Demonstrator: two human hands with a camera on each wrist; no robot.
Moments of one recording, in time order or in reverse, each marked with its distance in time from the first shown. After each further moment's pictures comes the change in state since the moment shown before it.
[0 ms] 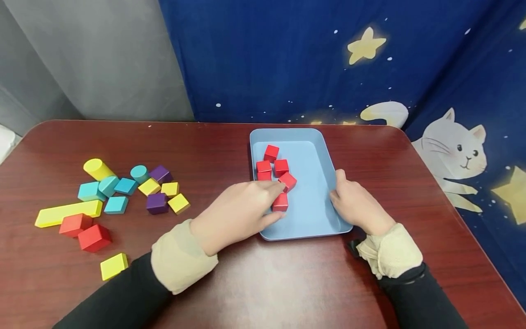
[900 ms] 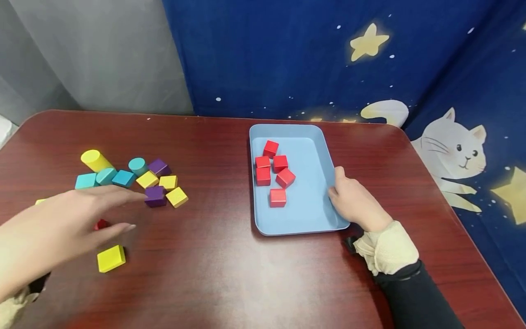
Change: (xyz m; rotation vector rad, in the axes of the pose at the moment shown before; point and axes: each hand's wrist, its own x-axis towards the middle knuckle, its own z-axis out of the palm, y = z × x) left_hand -0.168 -0.102 -0.062 0.033 -0.036 -0.281; right_hand 0.001 0.000 -0.002 0.003 -0.002 -0.006
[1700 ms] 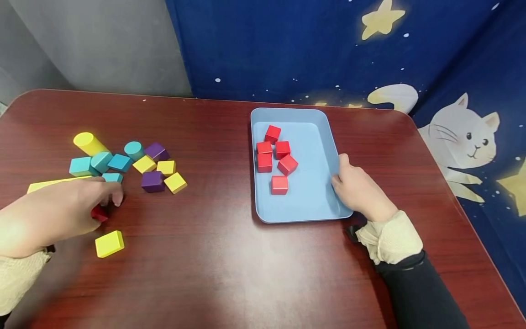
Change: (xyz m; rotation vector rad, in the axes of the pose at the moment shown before) left_hand 0.004 -0.047 0.025 -0.001 -0.389 -0.182; right_hand 0.005 0.001 -0.004 -0.016 -0.034 0.024
